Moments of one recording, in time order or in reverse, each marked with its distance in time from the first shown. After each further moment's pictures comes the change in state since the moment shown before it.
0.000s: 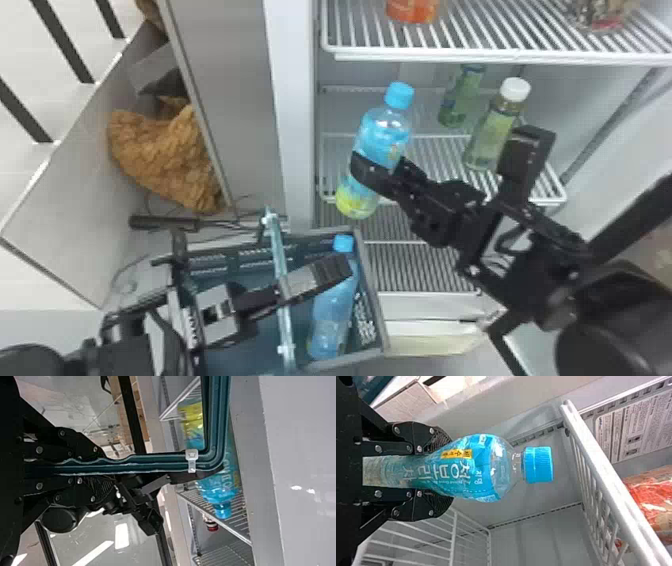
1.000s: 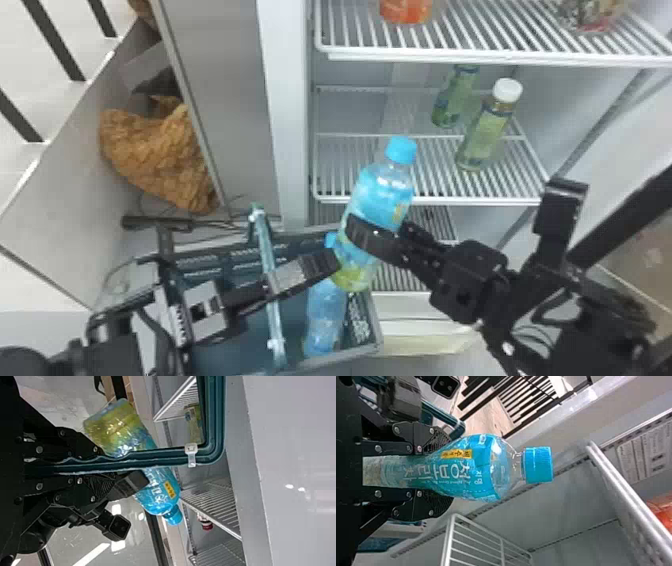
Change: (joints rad) left arm 0.001 0.011 0.003 0.001 0.012 -0.030 0.006; right arm 0.247 0.025 -0.135 -0.249 -0.101 0.224 0.108
